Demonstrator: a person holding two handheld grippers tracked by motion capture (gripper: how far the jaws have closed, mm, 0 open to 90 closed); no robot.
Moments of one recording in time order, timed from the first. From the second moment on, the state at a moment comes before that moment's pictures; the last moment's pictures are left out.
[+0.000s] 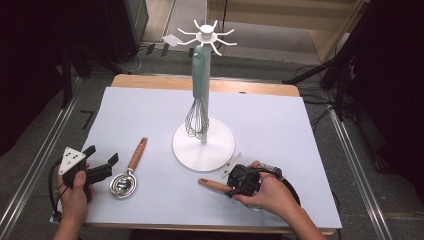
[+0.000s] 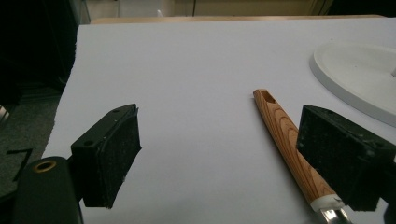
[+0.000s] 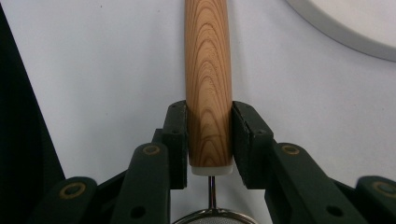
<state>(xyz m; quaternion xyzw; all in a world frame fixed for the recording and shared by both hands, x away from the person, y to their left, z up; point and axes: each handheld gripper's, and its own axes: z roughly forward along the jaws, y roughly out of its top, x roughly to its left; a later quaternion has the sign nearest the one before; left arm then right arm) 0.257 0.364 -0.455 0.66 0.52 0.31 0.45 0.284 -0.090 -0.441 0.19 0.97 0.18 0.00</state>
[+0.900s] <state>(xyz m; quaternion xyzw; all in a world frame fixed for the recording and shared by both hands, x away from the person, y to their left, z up) 0.256 0.363 -0.455 0.66 0.52 0.32 0.45 0.287 -0.121 -0.416 0.21 0.93 0.30 0.04</state>
